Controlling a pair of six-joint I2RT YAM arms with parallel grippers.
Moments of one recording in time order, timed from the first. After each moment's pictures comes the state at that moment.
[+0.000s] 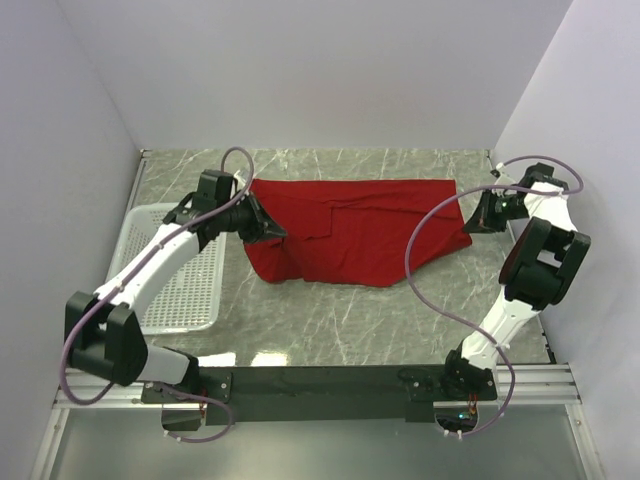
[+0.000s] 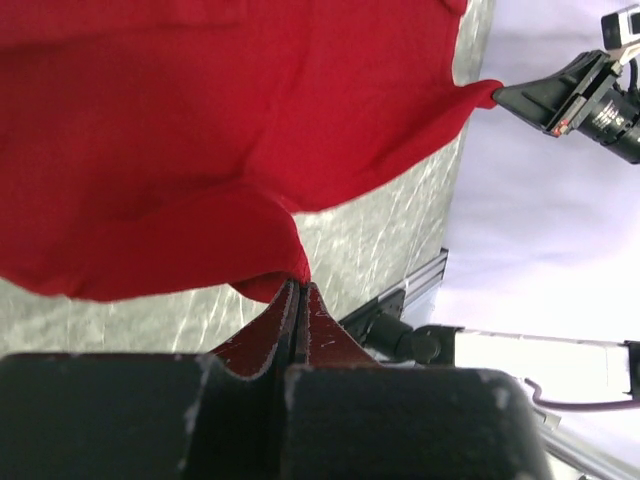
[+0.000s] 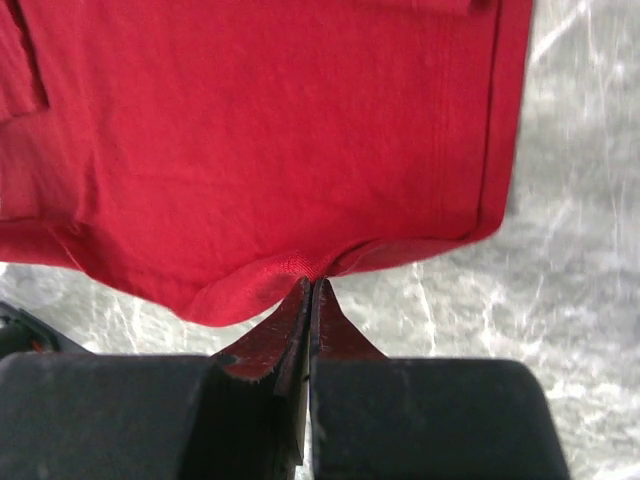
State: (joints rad) left arm -0.33 1.35 1.07 -0.45 0.50 -0.85; right arm -0.46 1.90 1.51 -0.96 -0.63 -0.26
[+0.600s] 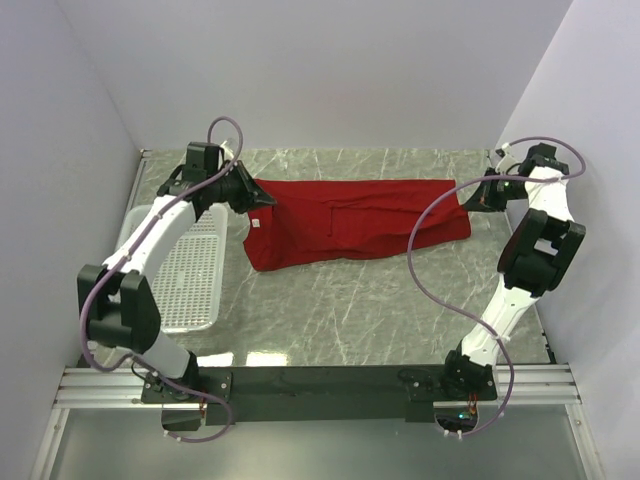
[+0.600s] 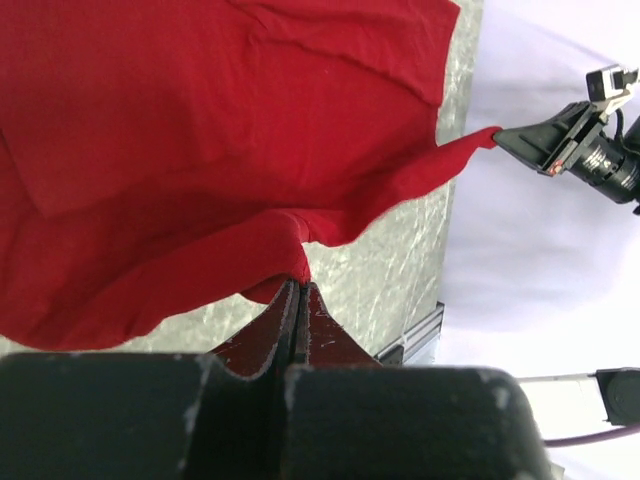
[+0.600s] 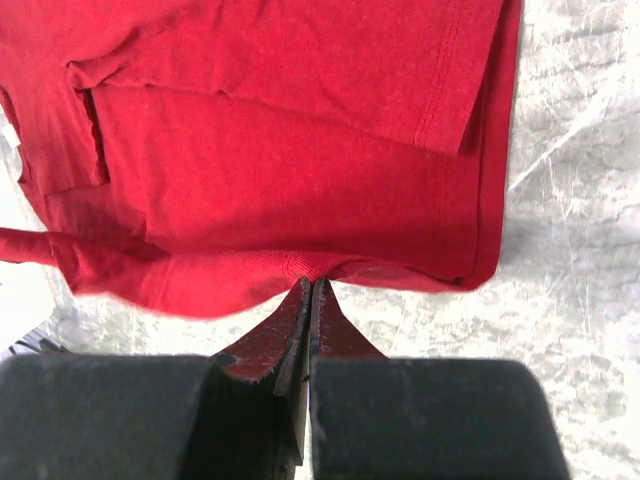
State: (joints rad) left arm -0.21 1.53 1.30 -0.45 0.53 -0.77; right arm -0.43 2.05 1.78 -0.98 -0.67 -0.14
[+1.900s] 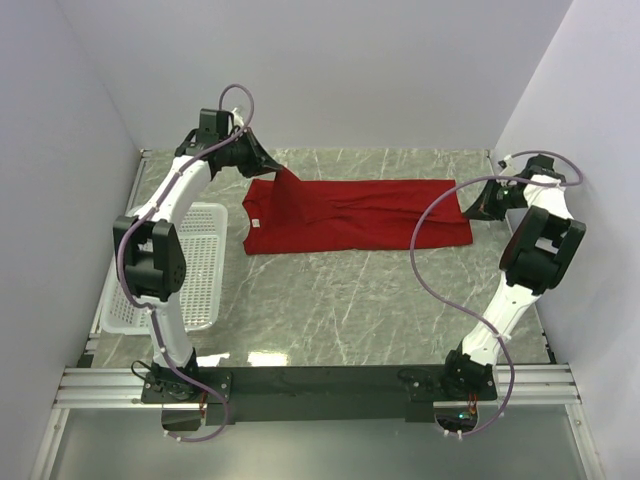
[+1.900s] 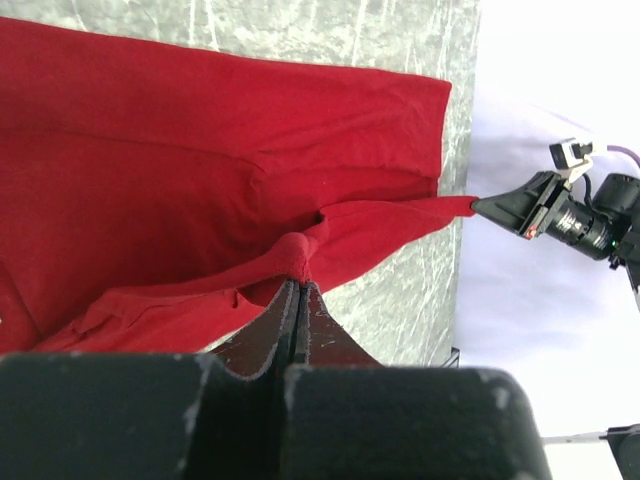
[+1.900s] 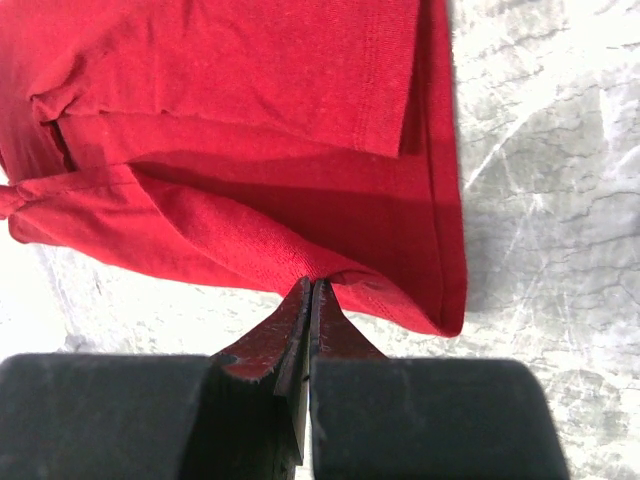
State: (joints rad) left arm -0.17 1.94 1.77 -0.48 0.55 -0.69; right arm -0.46 2.10 1.71 -0.88 -0.65 -0.07
